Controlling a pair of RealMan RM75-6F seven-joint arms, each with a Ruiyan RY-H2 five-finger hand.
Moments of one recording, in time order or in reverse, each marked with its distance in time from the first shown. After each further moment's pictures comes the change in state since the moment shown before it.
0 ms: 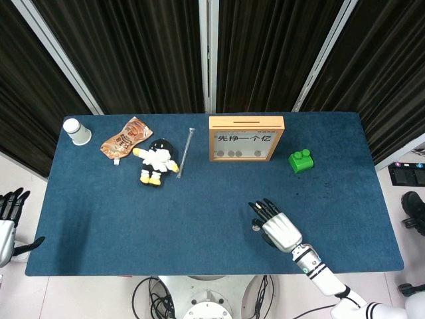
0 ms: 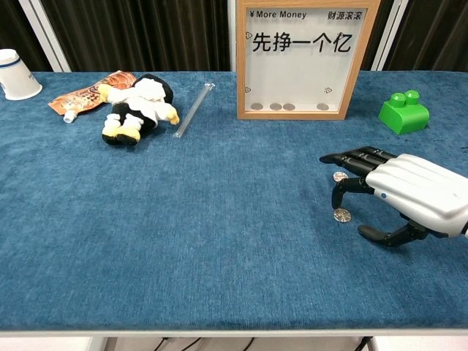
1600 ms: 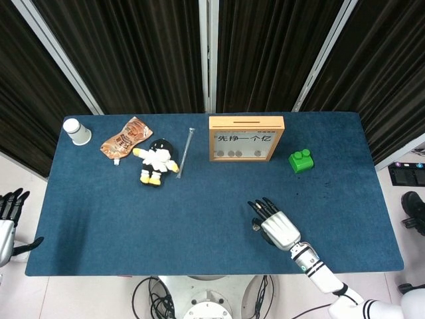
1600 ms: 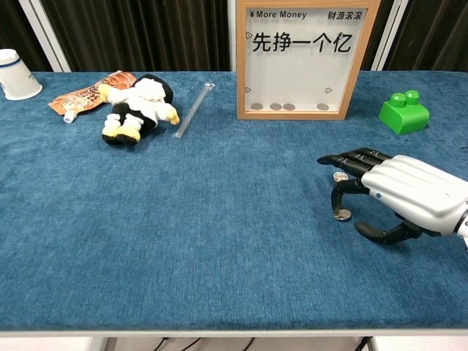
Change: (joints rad) left arm -0.002 0.000 0.003 0.009 -0.009 -0.016 0.000; right arm 0.023 -0.020 -0.006 0.027 0.032 -0.020 0.000
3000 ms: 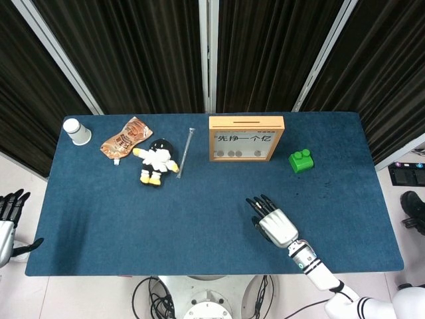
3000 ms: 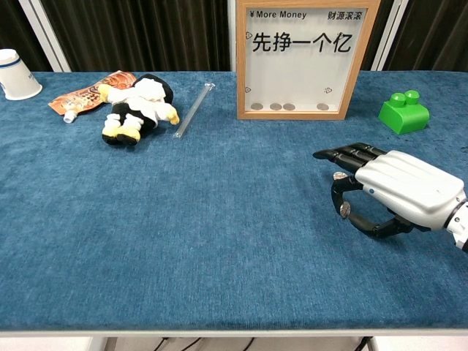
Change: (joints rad) left arm -0.002 -0.002 0.008 0.032 0.017 0.002 -0.043; right arm 0.010 -0.046 0.003 0.070 -0.014 0.044 0.016
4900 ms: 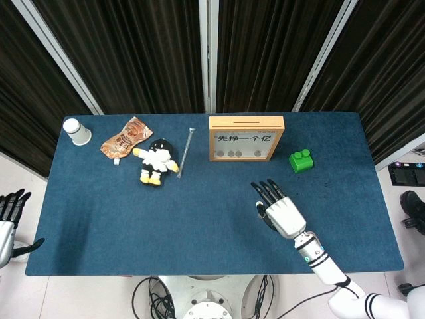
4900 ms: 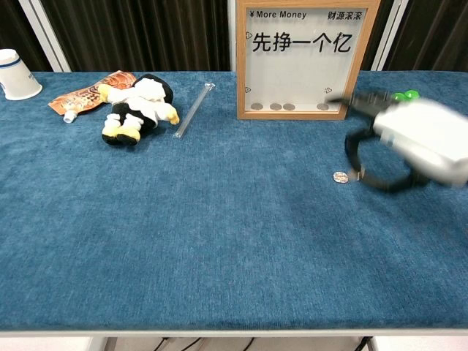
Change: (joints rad) left arm 0.001 0.007 0.004 -0.008 0.017 0.016 -0.012; right arm 0.018 0.106 0.086 -0.135 -0.010 0.104 -0.011
